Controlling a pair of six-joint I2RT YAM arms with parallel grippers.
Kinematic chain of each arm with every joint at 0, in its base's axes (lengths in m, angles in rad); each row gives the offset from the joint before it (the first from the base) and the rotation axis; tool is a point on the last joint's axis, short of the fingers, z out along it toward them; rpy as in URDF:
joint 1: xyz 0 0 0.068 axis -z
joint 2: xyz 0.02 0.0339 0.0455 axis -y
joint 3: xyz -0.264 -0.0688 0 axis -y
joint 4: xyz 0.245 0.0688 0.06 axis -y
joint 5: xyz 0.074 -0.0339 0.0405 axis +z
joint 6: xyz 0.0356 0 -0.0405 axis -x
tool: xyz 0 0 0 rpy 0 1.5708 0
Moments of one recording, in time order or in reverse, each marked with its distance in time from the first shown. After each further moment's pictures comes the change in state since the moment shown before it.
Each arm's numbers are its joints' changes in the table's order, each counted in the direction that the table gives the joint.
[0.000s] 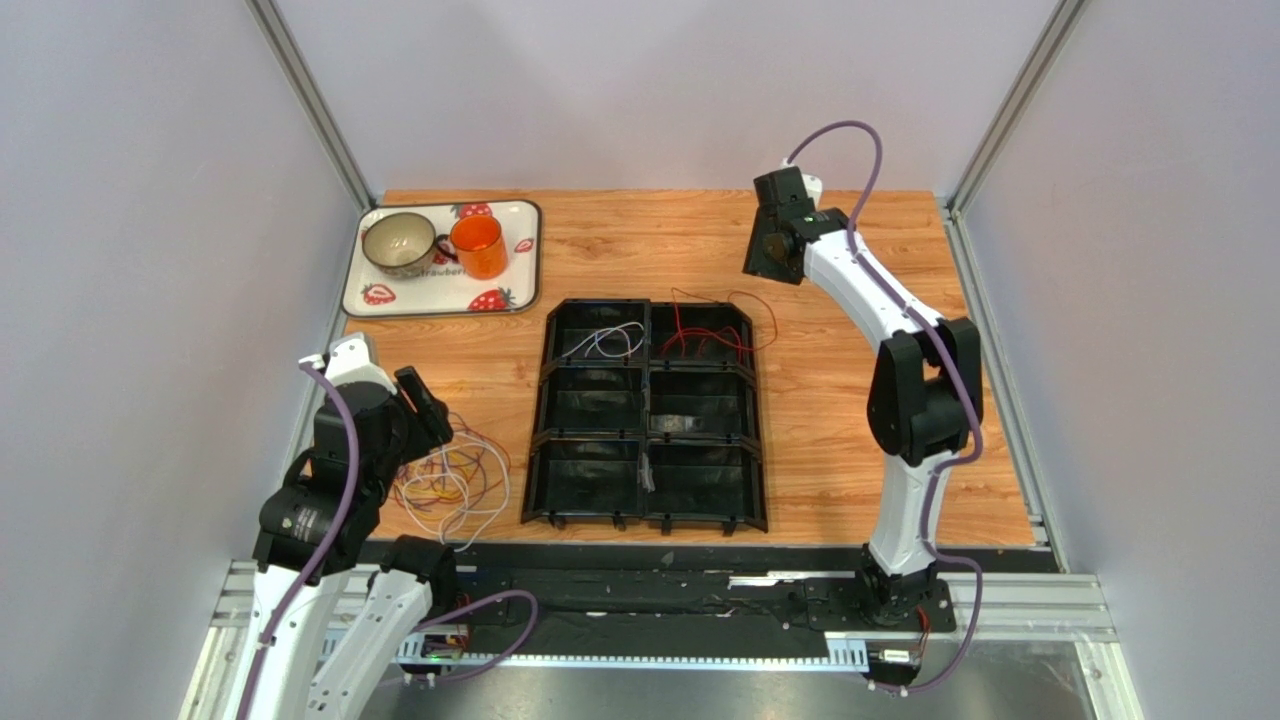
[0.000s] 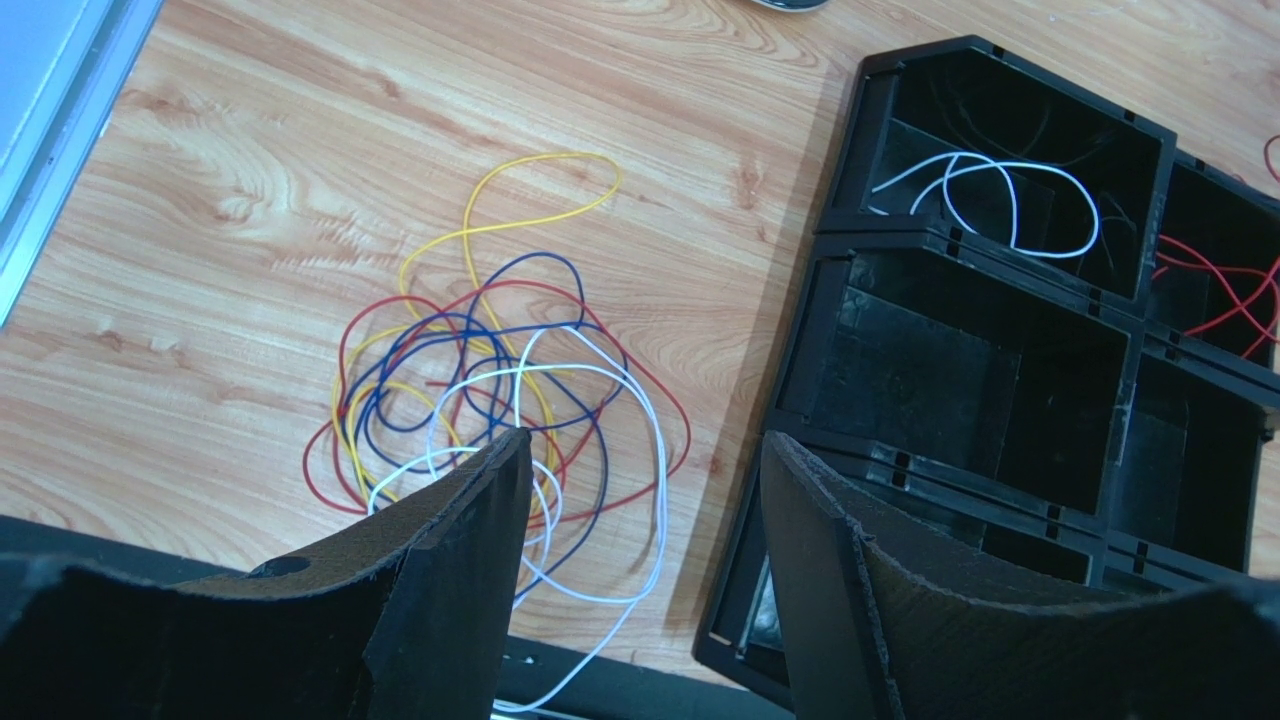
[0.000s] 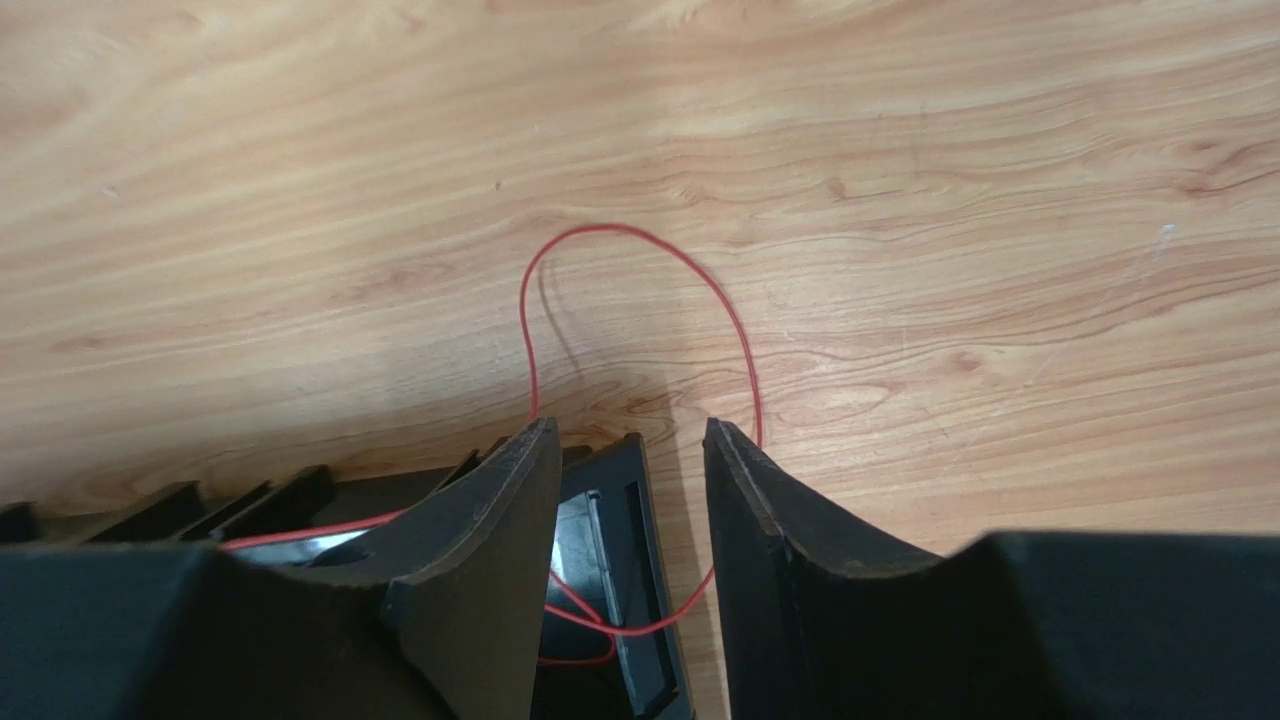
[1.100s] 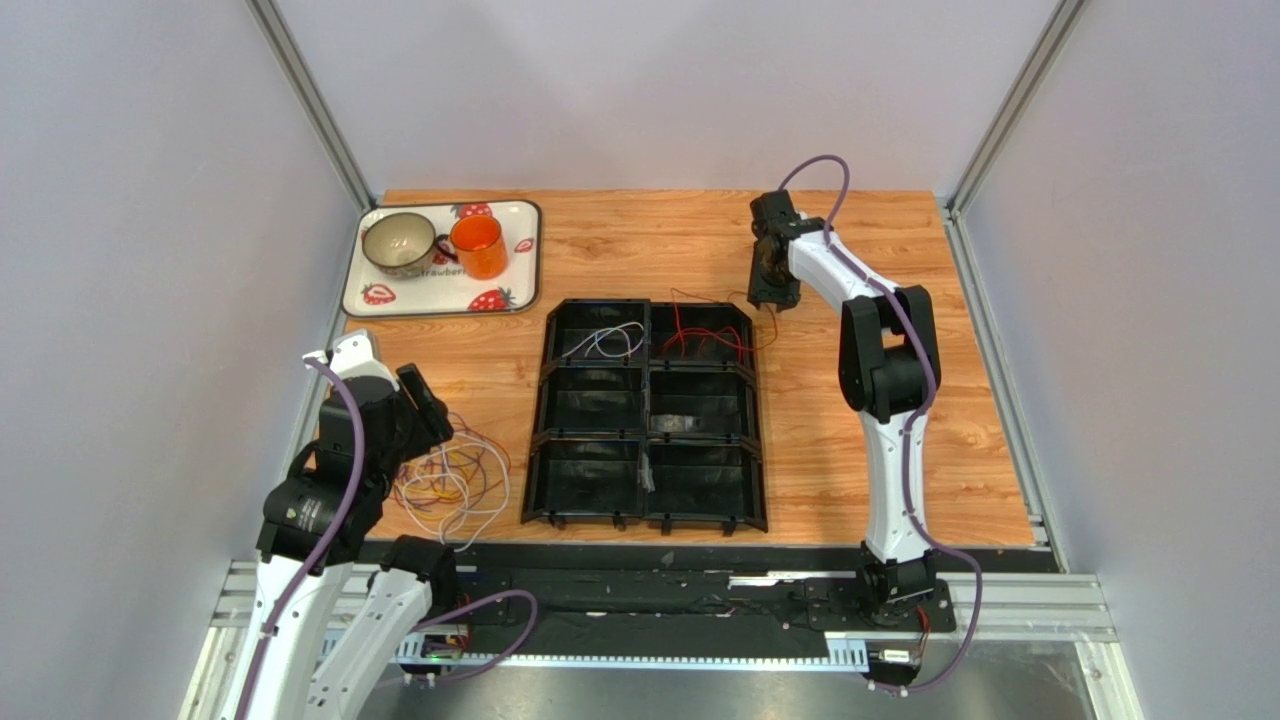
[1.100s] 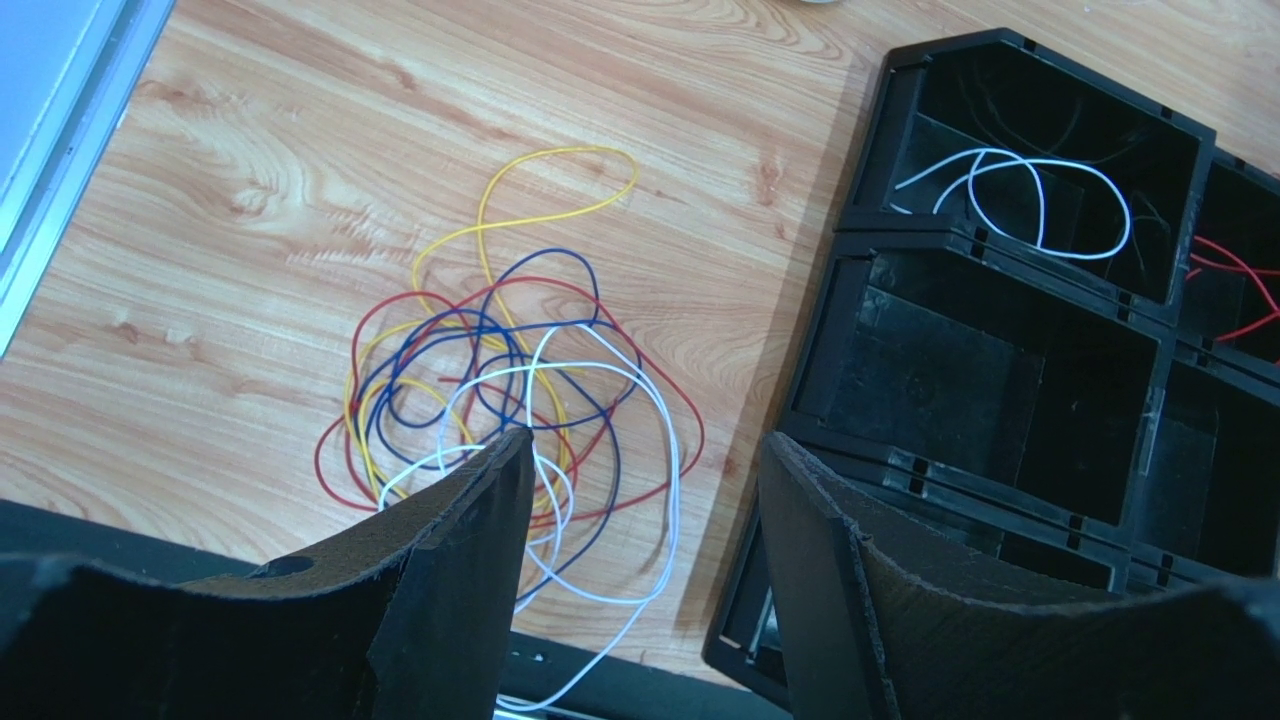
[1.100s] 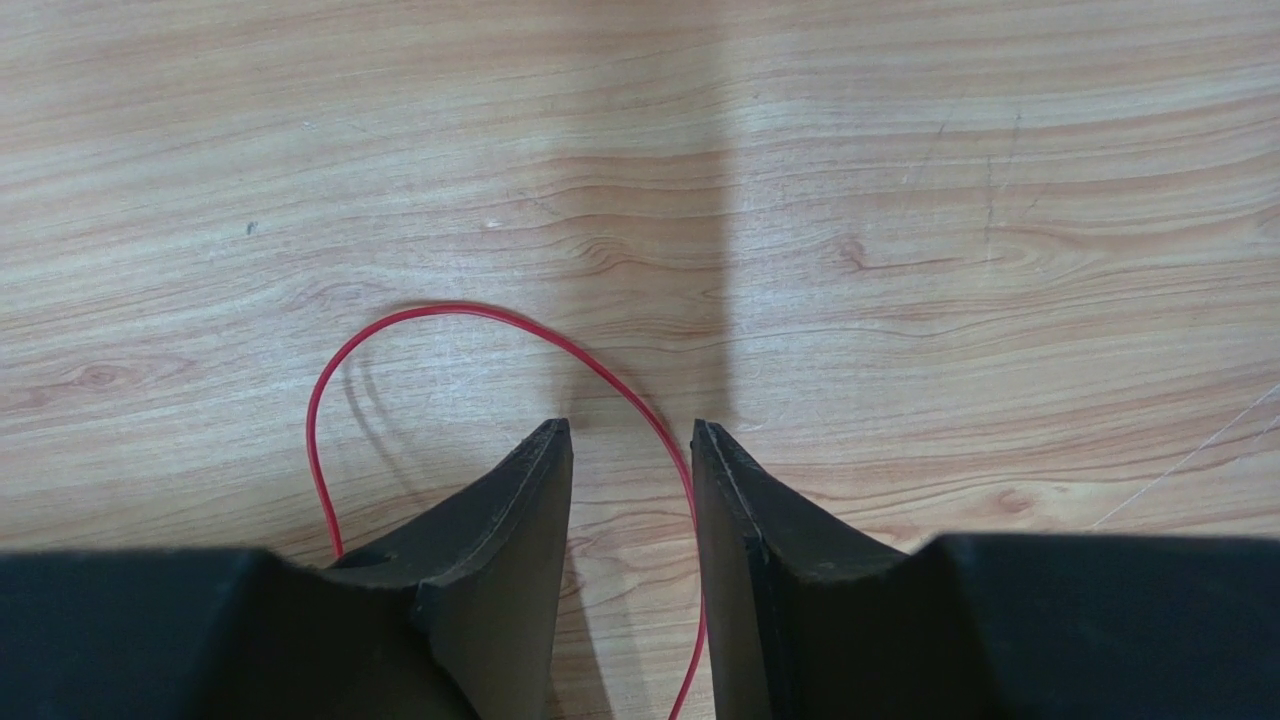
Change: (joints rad) left arm 0.000 -0.028 0.000 -0.001 0.016 0.000; right arm 0.063 -0.324 0.146 -0.069 0.058 0.098
